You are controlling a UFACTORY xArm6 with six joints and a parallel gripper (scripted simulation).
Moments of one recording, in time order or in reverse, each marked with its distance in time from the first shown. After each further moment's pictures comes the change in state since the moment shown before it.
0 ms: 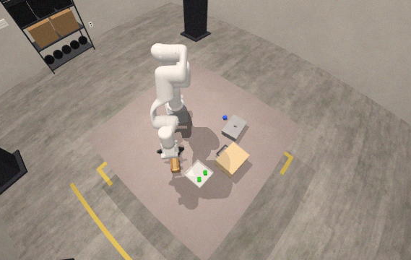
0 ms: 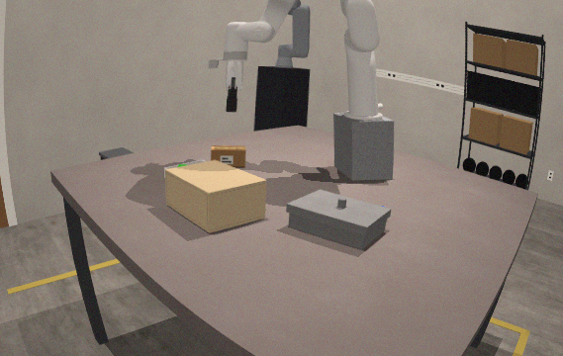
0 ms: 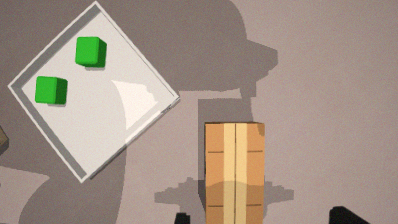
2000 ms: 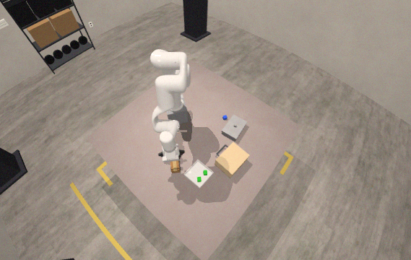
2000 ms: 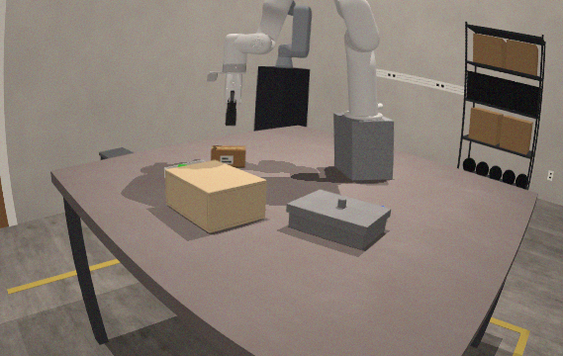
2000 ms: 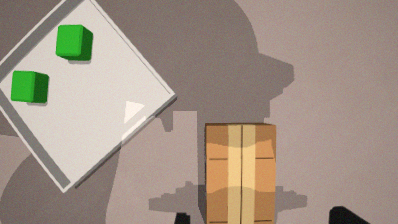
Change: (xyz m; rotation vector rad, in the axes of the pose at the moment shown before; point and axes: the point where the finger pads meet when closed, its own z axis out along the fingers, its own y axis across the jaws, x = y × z) arm 0.000 0.000 0.042 0.000 -0.001 0.000
